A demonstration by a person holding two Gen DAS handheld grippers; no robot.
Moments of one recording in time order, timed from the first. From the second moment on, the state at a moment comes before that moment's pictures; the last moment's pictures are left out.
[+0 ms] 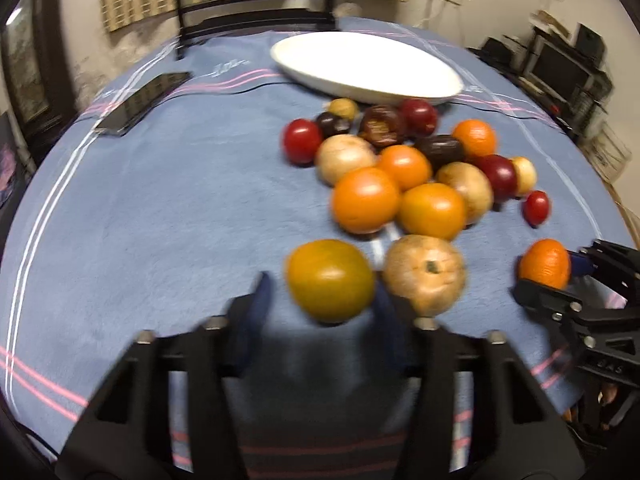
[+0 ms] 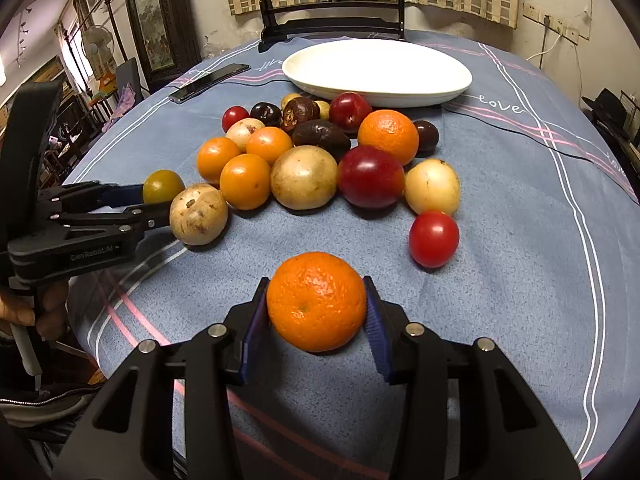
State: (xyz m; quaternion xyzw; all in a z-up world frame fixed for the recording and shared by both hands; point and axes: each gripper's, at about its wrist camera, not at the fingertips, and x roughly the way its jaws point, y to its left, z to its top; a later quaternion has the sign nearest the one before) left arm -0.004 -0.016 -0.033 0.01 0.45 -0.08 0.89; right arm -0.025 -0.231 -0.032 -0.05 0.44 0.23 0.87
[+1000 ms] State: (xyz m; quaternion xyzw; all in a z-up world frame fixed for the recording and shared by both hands) left arm 0.184 -0.039 0.021 -0.02 0.39 -0.08 0.92; right arm 0.163 -0.228 0.016 0.02 0.39 0.19 0.90
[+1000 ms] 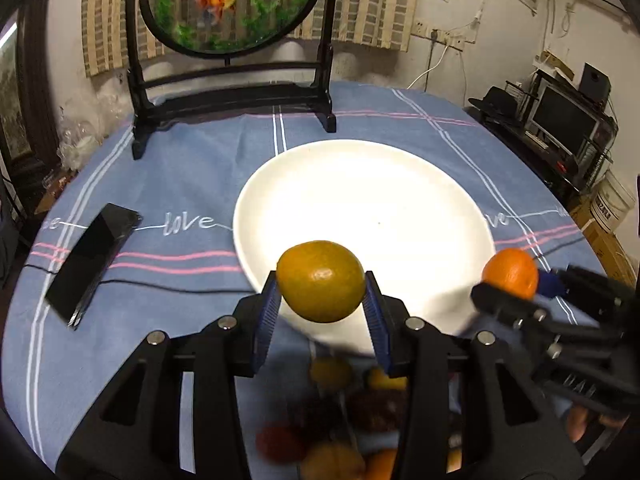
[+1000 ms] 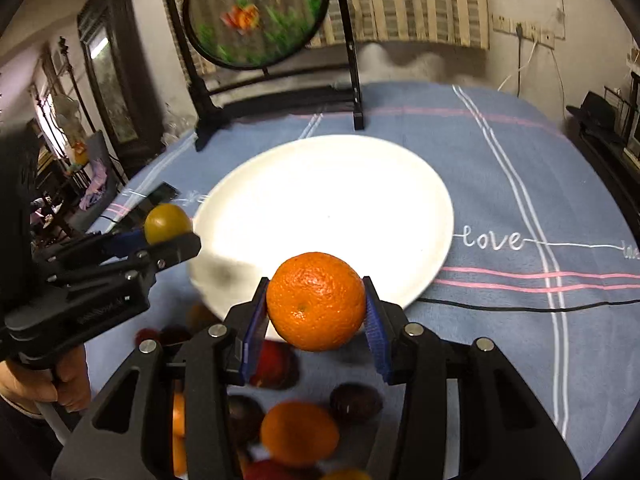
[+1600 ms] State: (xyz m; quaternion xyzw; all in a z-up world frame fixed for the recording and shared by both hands) left arm 0.184 -0.030 0.009 -0.07 0.38 -0.09 0.92; right arm 0.160 -0.245 0.011 0.06 0.37 0.19 0.91
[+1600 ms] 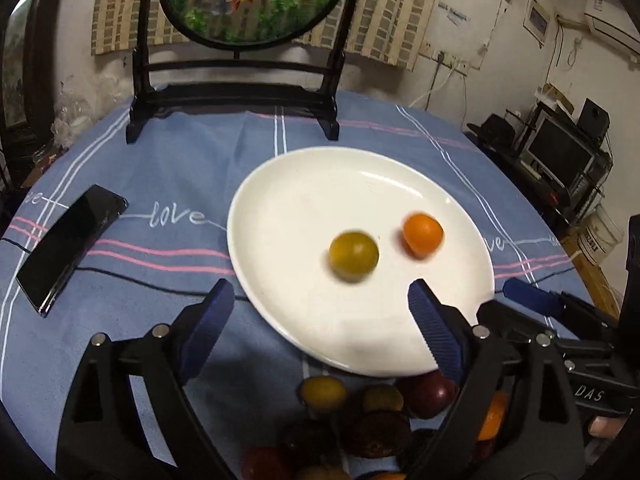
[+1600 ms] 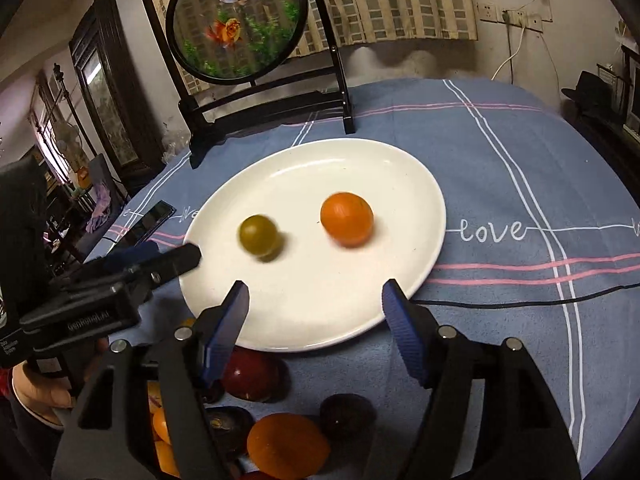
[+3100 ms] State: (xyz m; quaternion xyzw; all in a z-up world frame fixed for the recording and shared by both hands) left arm 0.003 -0.051 -0.029 0.01 0.46 -0.09 0.88; right arm 0.016 -0.264 -0.036 -0.07 0.42 0.15 0.89
